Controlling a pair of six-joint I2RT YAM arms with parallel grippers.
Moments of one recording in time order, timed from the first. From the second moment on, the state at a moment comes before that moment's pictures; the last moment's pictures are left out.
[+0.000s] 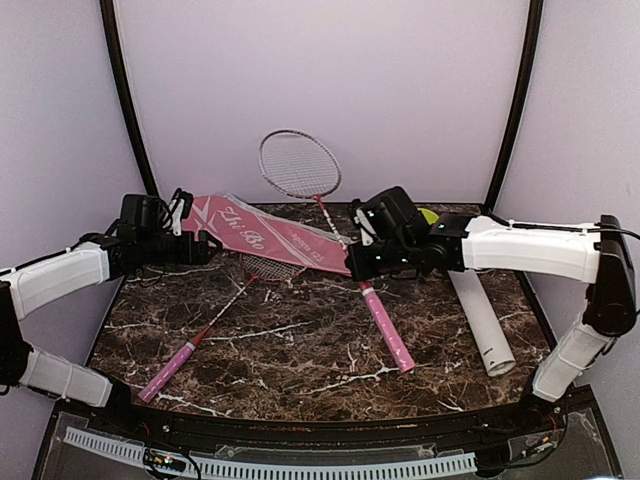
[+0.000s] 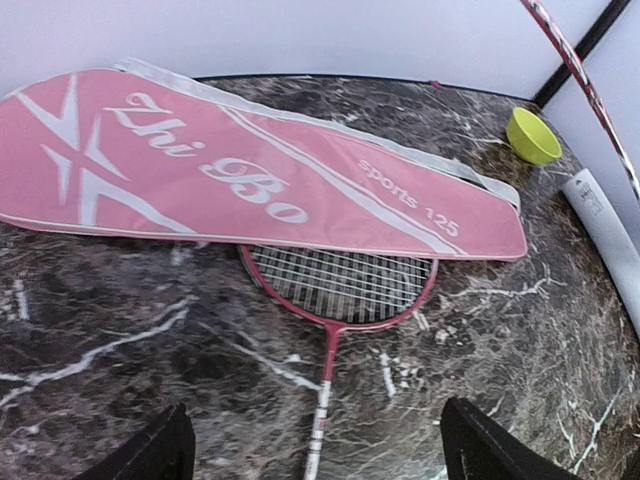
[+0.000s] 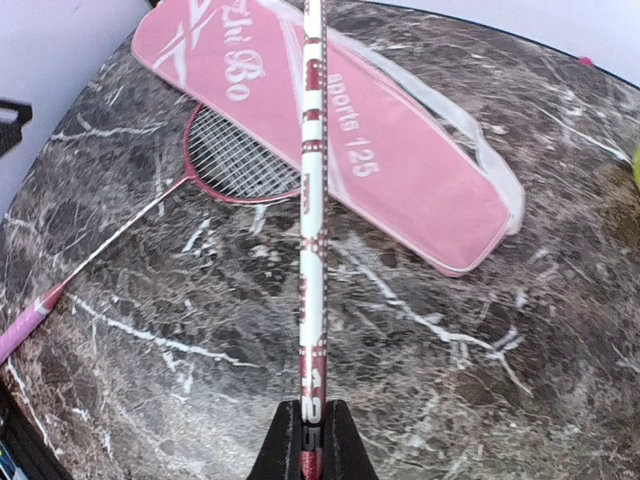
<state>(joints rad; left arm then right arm) -0.26 1.24 0.82 -0.18 0.23 -0.19 0.93 1.64 1.28 -0.40 0.17 0.42</state>
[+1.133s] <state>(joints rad) -0.77 2.37 1.84 -0.22 0.16 0.06 0.61 1.54 0.76 -0.22 0.07 0.54</state>
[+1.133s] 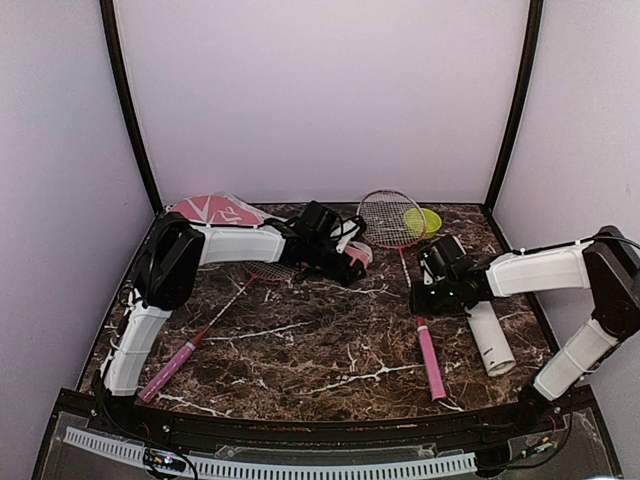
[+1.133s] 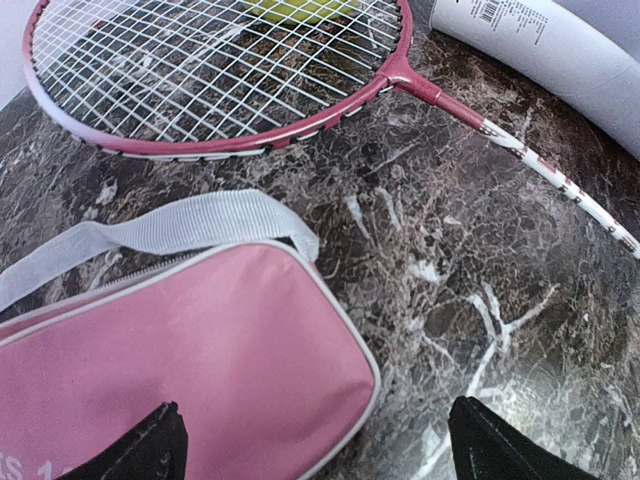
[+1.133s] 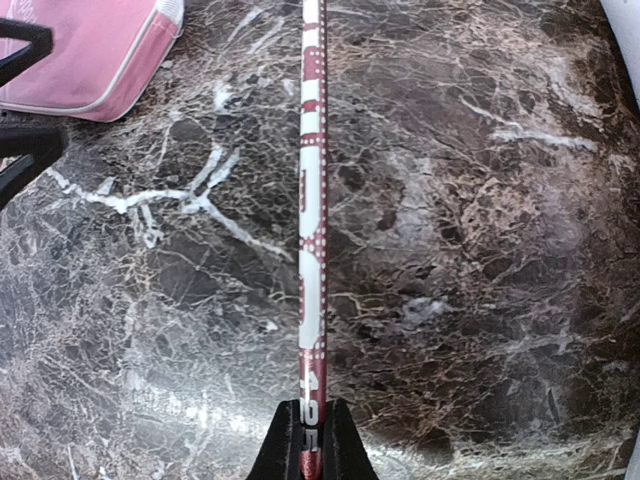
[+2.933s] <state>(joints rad) -1.19 1.39 0.96 -0.39 0.04 -0.03 0.62 1.43 0.90 -0.41 -0.11 0.37</state>
